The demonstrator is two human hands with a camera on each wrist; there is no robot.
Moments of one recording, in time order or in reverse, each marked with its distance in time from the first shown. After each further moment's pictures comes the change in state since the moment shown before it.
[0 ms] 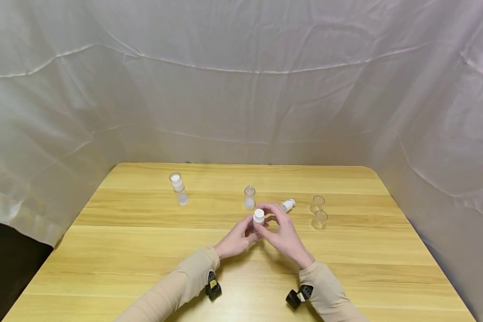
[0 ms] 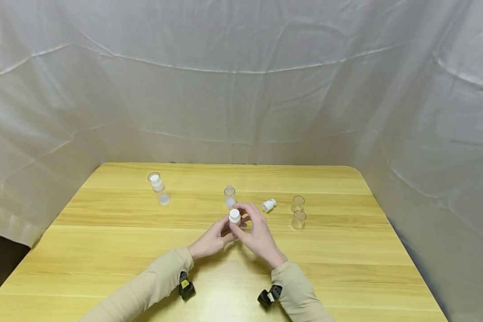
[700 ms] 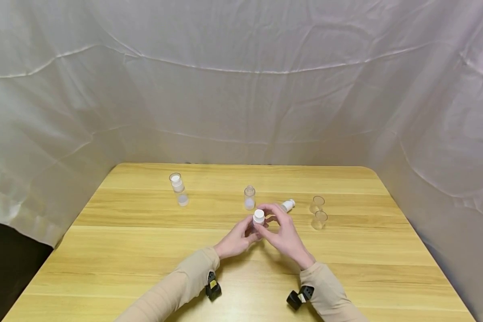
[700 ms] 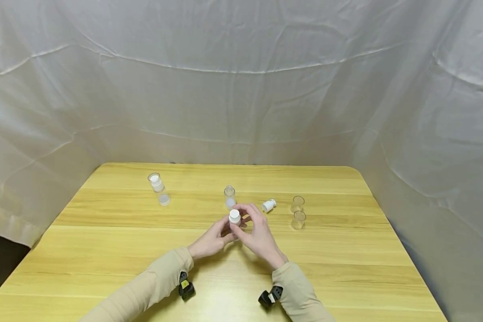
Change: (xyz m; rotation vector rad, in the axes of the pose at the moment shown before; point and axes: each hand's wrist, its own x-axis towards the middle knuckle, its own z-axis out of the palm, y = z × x) left_hand 0.000 0.000 0.001 -0.006 0.009 -0.003; right_hand -0.001 0.002 0.000 0.010 0.018 -0.020
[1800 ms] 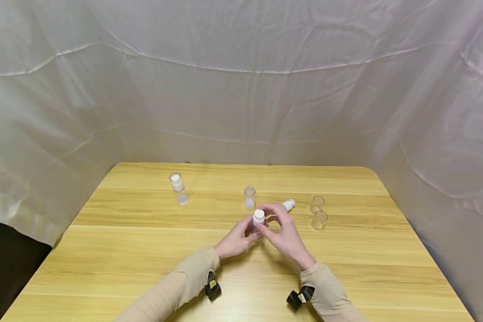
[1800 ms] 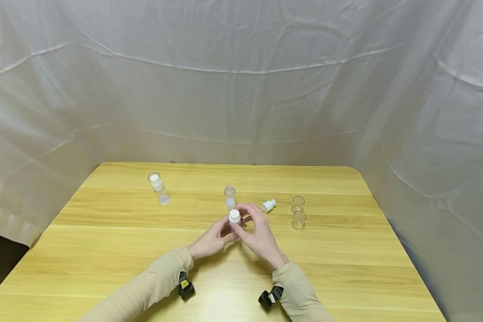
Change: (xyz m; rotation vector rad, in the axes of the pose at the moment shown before) left_hand -0.001 0.002 -0.001 0.021 0.012 -0.002; right_hand -0.001 -0.001 -0.002 0.003 0.011 0.012
